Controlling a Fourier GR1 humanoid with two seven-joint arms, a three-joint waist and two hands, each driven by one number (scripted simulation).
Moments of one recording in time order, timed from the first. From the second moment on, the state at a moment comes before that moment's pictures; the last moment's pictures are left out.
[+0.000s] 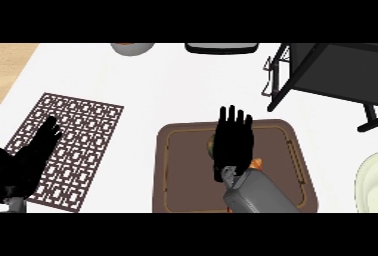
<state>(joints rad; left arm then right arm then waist) 0.03 0.46 -0.01 -1.40 0.27 0.07 0.05 -0.43 -0.02 0.58 -1.43 1.08 0.31 1.06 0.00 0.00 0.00</state>
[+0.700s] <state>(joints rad) 0.01 0.41 0.05 -1.40 0.21 0.03 0.08 -0.44 0.00 0.51 -1.28 1.10 0.25 1.00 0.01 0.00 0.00</state>
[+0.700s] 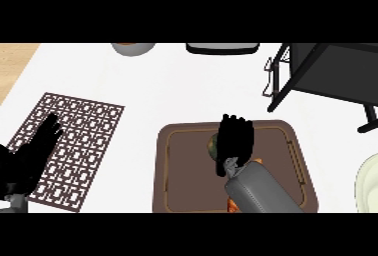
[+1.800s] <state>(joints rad) 0.03 0.37 0.10 -1.44 0.15 0.00 0.10 -0.34 -0.24 0.43 -1.48 1.05 0.18 0.60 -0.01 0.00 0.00</state>
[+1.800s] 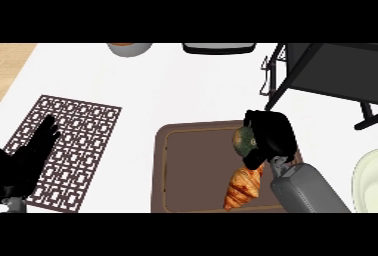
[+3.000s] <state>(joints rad) 0.04 0.36 0.14 -1.45 0.14 -0.03 0.12 -0.28 -0.50 -0.36 -2.24 0.15 0.53 0.72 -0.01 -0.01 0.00</state>
